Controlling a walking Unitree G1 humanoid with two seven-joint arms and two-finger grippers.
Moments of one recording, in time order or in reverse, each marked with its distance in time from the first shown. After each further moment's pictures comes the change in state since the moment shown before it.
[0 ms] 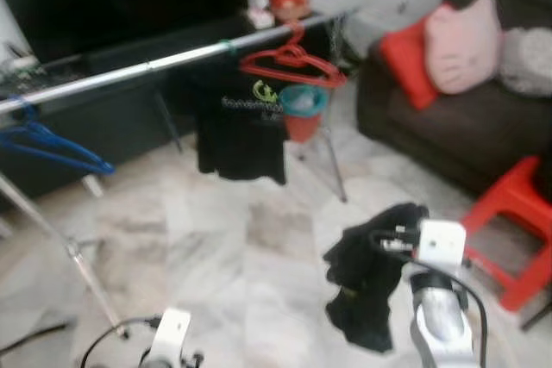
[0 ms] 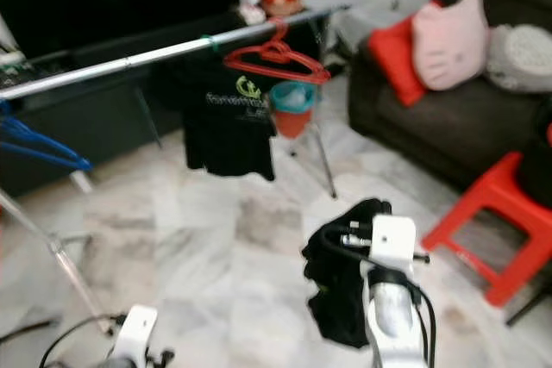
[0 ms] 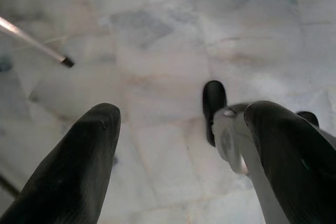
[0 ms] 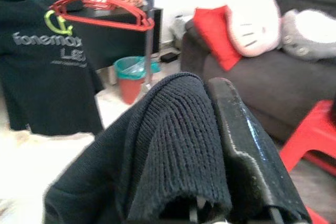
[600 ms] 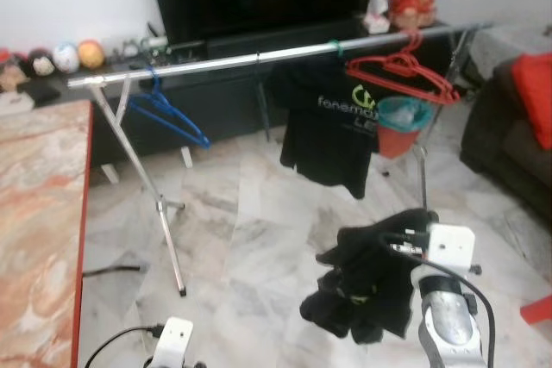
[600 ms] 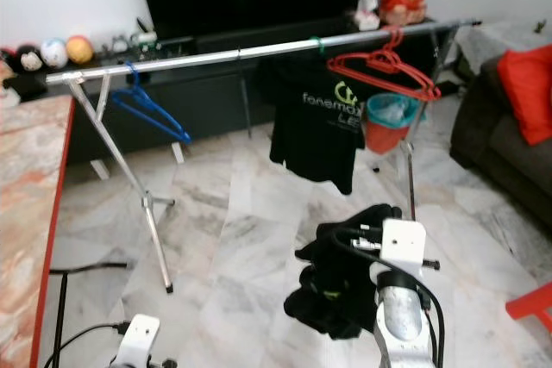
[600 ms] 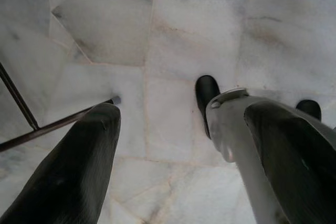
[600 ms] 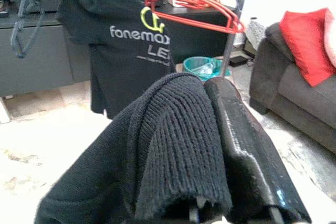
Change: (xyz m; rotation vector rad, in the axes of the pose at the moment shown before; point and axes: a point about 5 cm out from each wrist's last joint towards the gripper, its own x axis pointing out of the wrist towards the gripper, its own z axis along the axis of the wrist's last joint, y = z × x) left arm -0.001 -0.001 -0.007 0.004 0.036 -0.006; right arm 0.003 -0.007 -0.005 0.001 0.027 -0.019
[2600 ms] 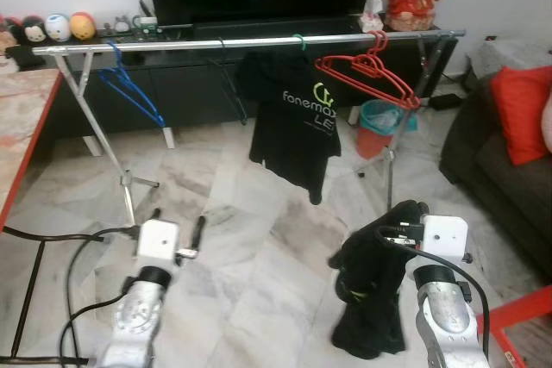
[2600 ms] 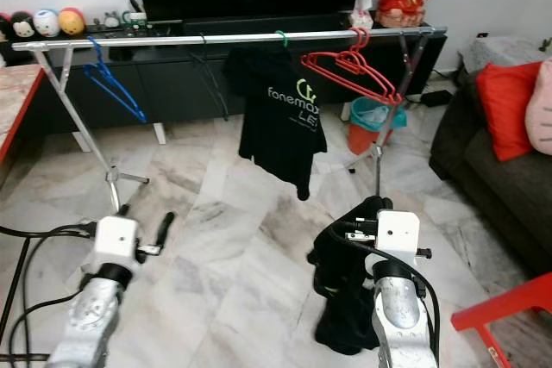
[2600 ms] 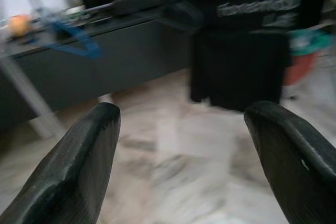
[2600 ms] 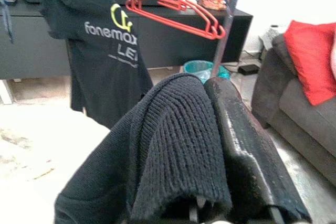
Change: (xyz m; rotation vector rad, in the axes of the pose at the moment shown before) left arm -0.072 0.020 0.149 0.057 -1.024 0.111; right arm 0.011 0.003 0.002 0.021 -0.006 0.065
